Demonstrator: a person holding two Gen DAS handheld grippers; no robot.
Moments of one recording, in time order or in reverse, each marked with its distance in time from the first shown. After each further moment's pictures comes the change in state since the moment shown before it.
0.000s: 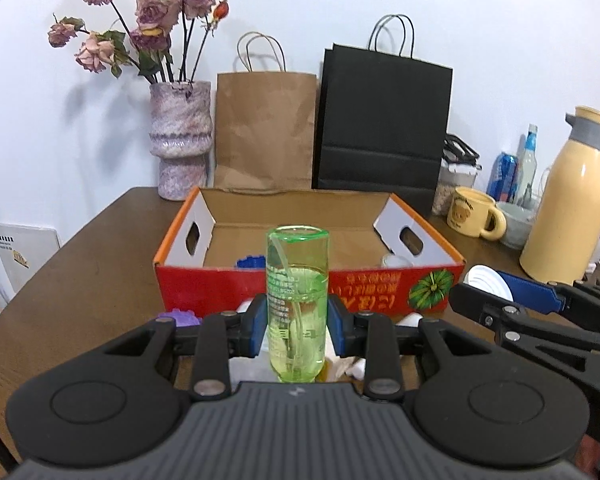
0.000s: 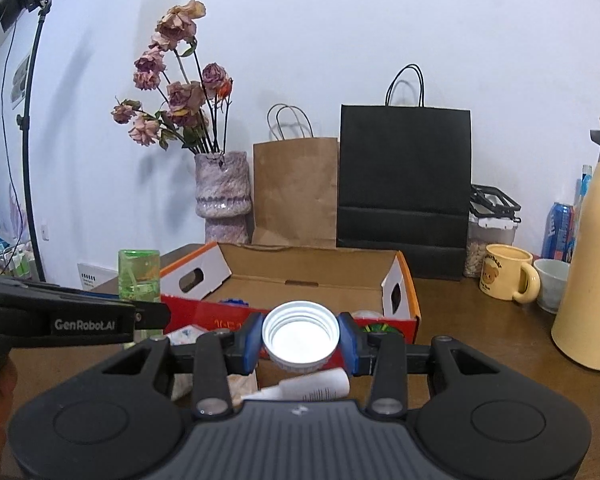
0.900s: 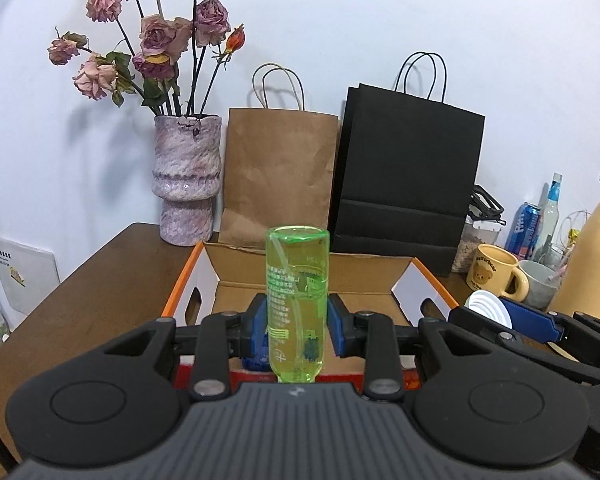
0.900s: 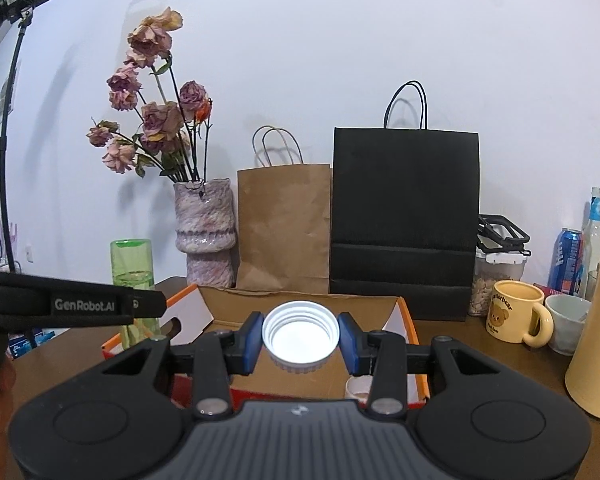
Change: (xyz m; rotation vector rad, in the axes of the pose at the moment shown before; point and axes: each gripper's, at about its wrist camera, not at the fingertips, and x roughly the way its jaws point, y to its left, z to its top) left arm 0.046 0.011 0.058 -0.054 -0.078 0.023; right arm 0.061 -0.005 0.044 0.007 -0.054 -0.030
